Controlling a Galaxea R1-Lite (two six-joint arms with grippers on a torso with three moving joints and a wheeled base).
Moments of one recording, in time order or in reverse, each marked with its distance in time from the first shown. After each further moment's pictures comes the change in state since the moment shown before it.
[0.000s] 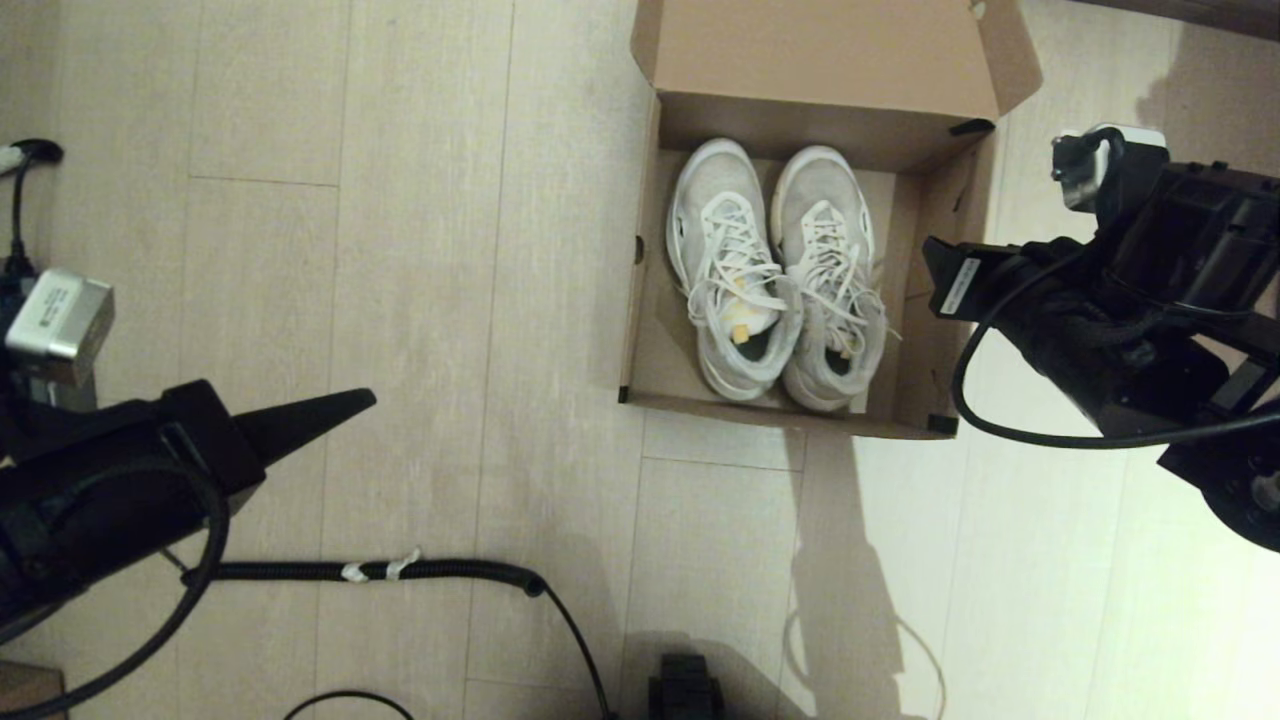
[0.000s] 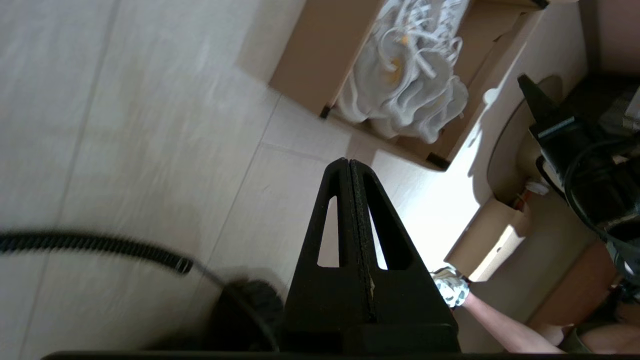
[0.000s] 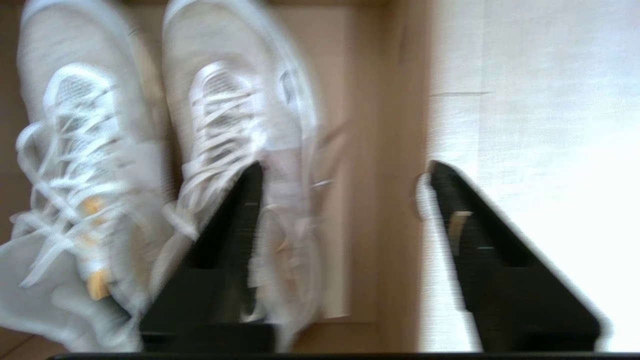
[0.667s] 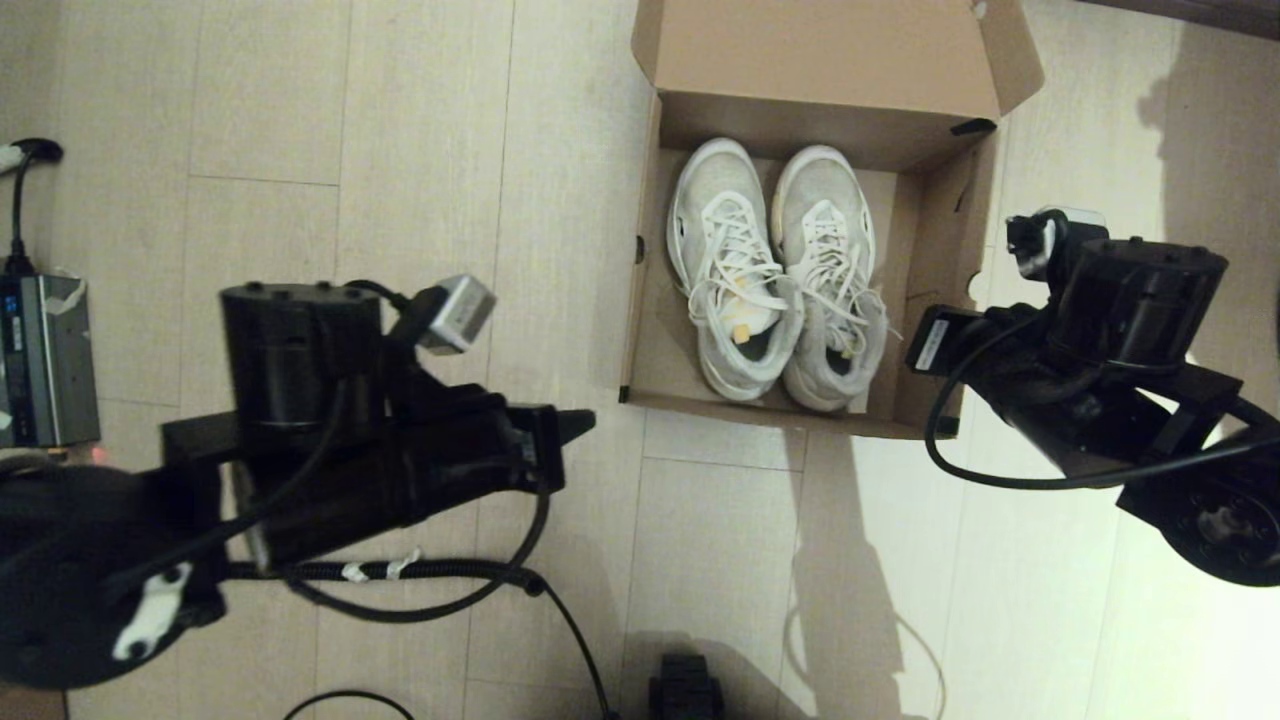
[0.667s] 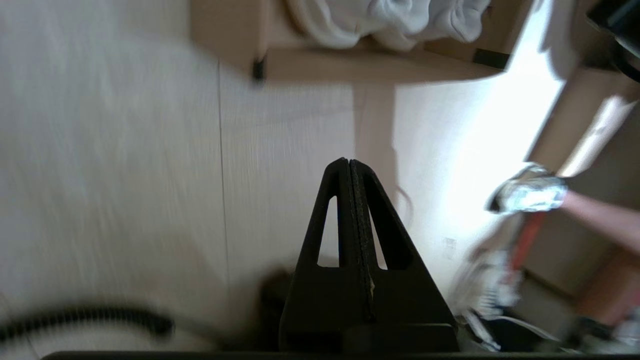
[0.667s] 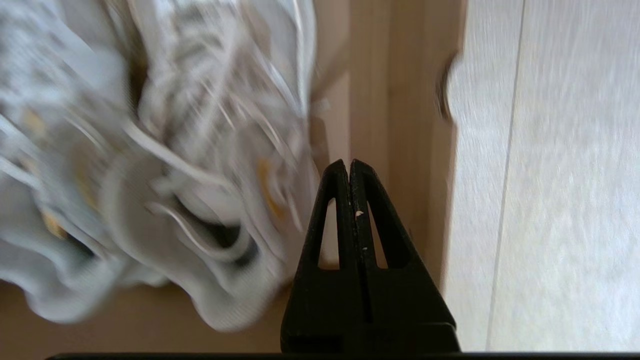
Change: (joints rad) left arm -0.399 0.425 -0.289 0.039 0.237 0.334; right arm -0.013 0.062 0.093 -0.003 0.029 0.097
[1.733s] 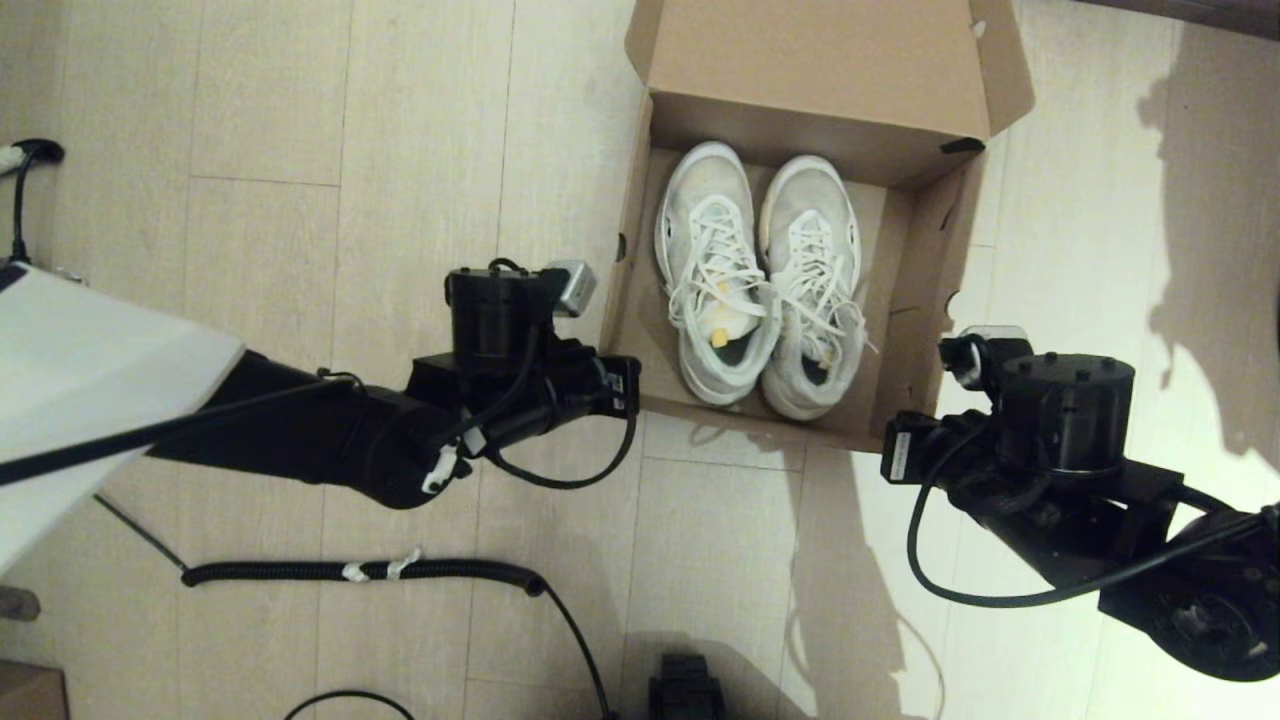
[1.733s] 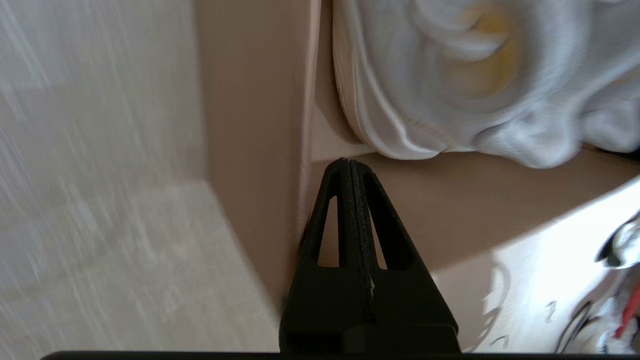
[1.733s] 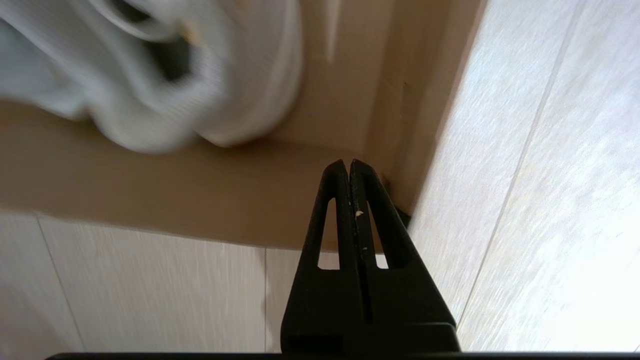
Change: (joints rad) left arm 0.063 0.404 -0.399 -0.019 0.033 0.128; right arm 0.063 0.049 0.197 -0.004 0.006 -0.002
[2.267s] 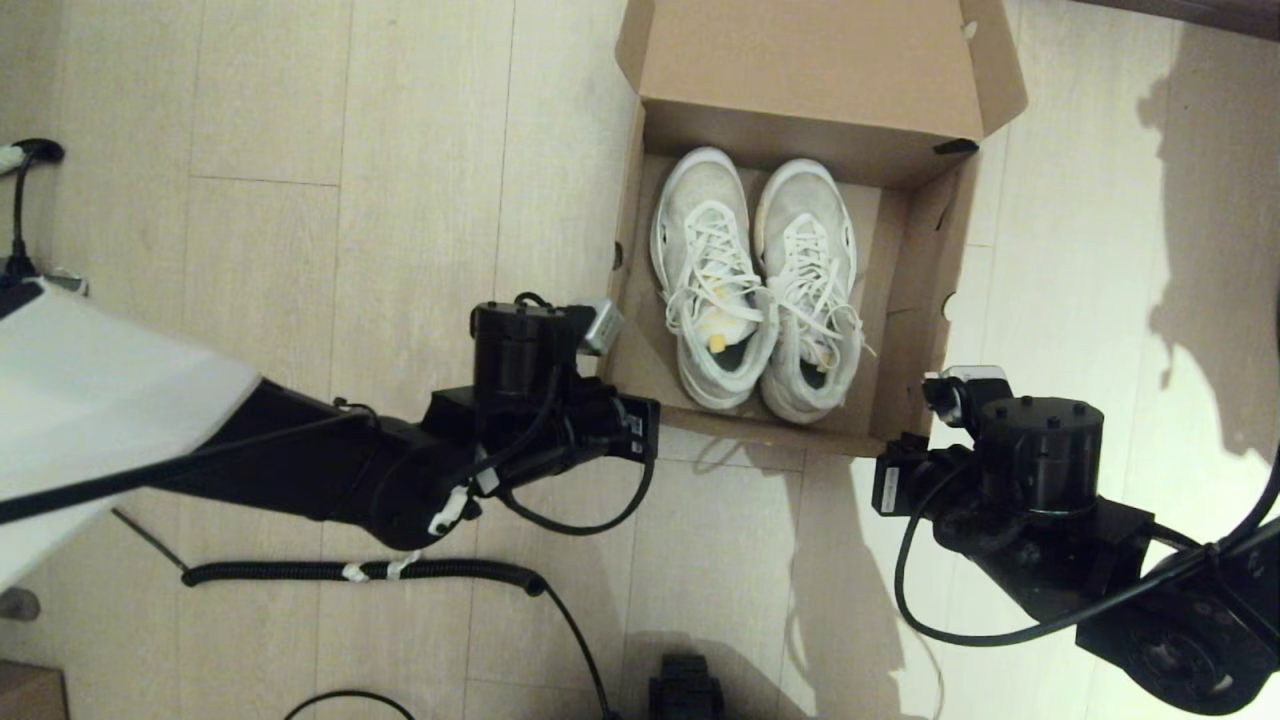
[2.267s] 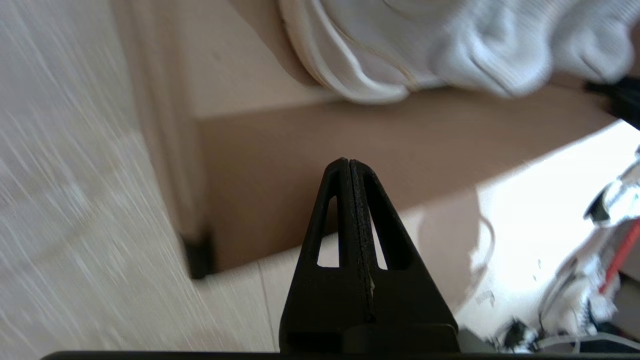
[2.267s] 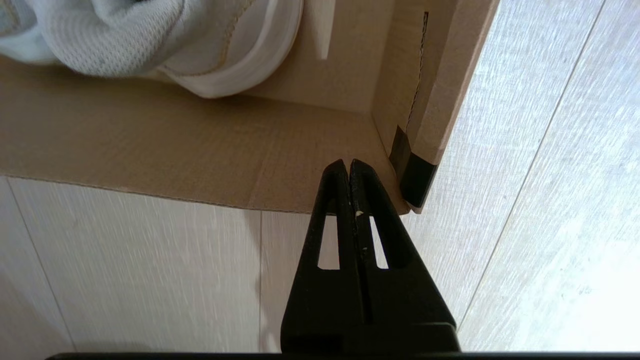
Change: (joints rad) left arm -0.068 -0.027 0.102 0.000 0.006 -0.002; right arm 0.001 0.071 0.095 -0.129 0.013 -0.004
